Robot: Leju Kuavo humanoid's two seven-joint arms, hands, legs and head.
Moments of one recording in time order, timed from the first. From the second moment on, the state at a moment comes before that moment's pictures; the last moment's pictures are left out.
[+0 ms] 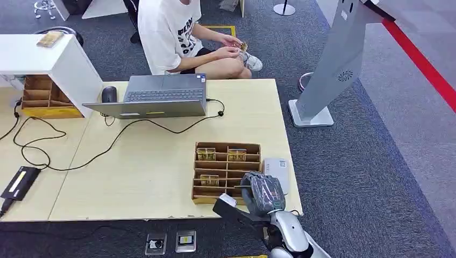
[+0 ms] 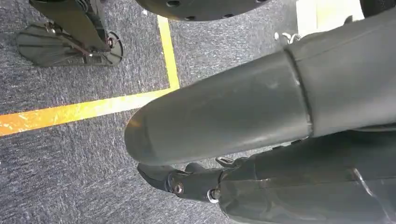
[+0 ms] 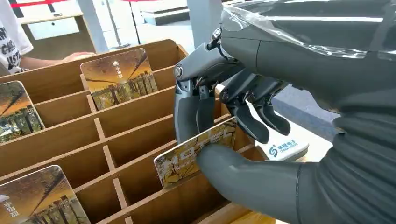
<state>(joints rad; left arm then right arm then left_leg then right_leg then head) -0.13 0.07 -1.27 -0.22 1.04 0.39 0.23 -0.24 -0.17 0.80 -1.39 1.00 -0.36 0.37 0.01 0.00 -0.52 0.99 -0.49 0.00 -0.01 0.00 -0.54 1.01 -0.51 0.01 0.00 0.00</state>
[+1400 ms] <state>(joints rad) -0.13 0.07 -1.27 -0.22 1.02 0.39 0.23 -0.12 -0.23 0.61 -1.79 1.15 -0.54 0.45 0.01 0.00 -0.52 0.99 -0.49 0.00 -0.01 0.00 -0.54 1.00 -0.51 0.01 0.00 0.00</state>
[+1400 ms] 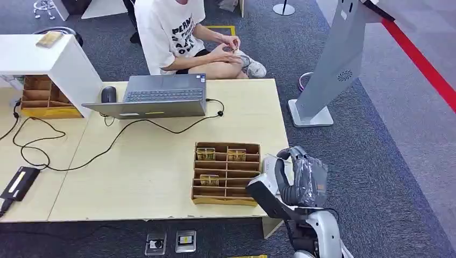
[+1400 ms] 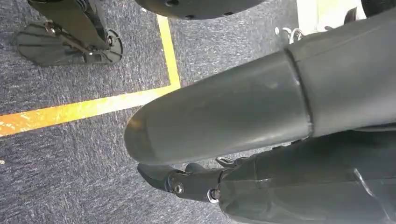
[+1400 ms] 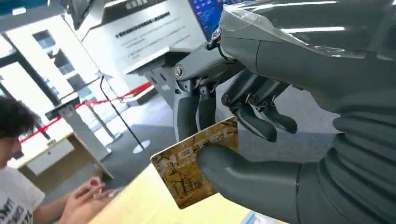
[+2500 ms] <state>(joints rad) -0.13 0.07 -1.27 -0.22 1.00 0.38 0.23 -0.05 -0.24 0.54 -2.04 1.22 -0.56 0.43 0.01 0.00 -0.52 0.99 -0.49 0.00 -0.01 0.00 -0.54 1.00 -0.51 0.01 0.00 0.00</state>
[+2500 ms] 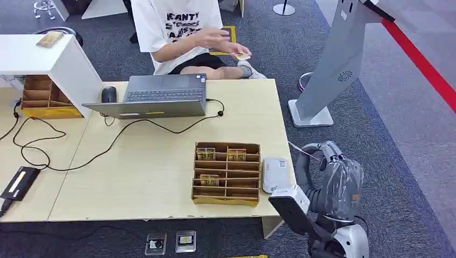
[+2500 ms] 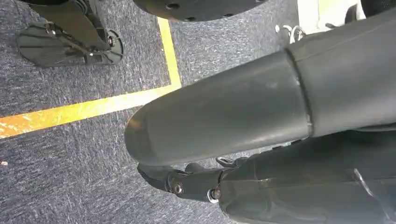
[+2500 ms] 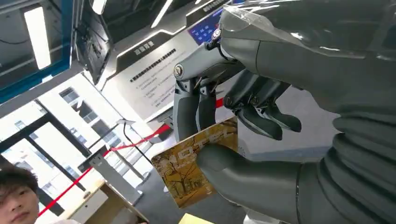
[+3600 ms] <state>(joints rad) -0.16 0.07 -1.29 -0.22 1.00 0.38 0.25 -0.55 -0.12 0.67 -1.75 1.01 -0.42 0.20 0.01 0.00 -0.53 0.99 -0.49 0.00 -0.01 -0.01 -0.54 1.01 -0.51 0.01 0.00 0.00</state>
